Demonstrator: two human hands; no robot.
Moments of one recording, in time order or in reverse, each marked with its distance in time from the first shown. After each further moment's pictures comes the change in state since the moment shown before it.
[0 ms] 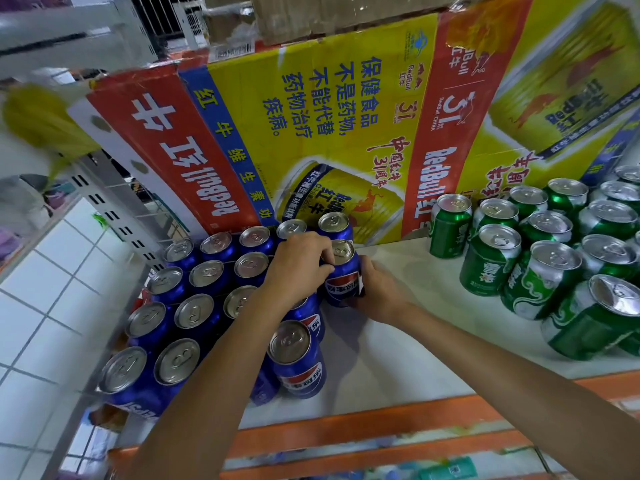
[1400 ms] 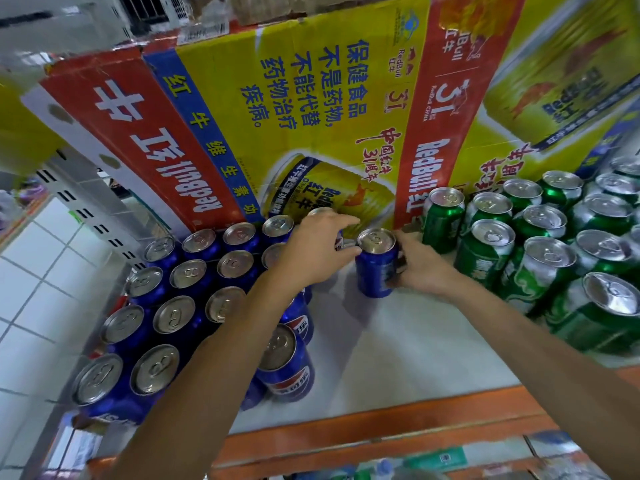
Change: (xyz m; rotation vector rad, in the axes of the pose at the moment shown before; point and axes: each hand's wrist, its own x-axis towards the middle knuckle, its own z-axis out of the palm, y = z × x) left_hand 0.029 0.027 0.001 -0.096 -0.056 0.101; right_hand -0.005 0.028 -0.072 0.071 -0.034 0.088
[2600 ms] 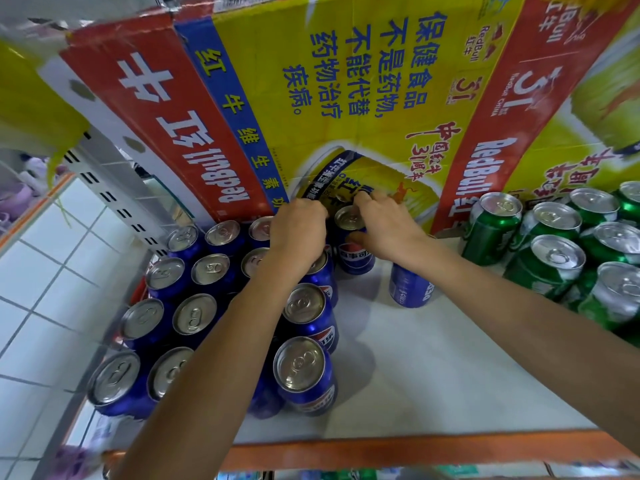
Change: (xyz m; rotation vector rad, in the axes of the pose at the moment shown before) left_hand 0.022 -0.057 -0.009 0.520 0.111 -0.289; right_hand 0.073 -0.090 0.023 -0.489 0.111 -0.211
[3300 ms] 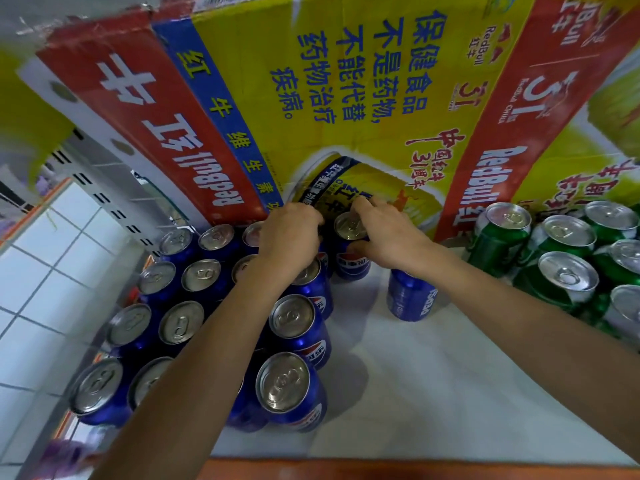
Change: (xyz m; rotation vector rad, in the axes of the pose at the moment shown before) left_hand -0.001 0.003 -0.016 -0.066 -0.115 -0.037; right_hand 0.006 0.012 -0.005 0.070 -0.121 -0.067
